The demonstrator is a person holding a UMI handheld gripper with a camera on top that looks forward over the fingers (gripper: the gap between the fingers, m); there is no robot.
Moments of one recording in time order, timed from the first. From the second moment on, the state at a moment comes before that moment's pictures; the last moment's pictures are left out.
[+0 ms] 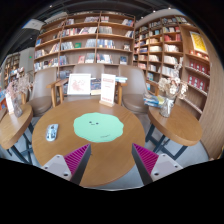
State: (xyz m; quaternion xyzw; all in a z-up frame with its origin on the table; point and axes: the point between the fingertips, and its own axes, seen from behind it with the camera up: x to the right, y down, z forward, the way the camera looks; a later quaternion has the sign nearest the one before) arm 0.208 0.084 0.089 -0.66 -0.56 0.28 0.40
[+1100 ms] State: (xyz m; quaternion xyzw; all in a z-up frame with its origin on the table) arm 0.046 -0.147 -0.013 -0.65 -0.62 0.29 0.33
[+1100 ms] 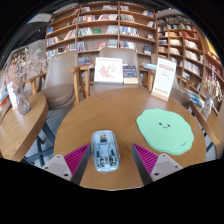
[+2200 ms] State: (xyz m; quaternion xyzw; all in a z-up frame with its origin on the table) arm -0.025 0.066 0.026 -0.70 -0.56 0.28 0.34
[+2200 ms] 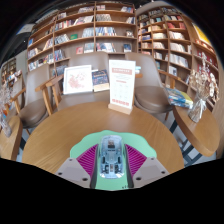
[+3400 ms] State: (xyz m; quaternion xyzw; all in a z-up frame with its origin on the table) arm 0.231 0.042 0.113 -0.66 -0.58 0.29 0.38
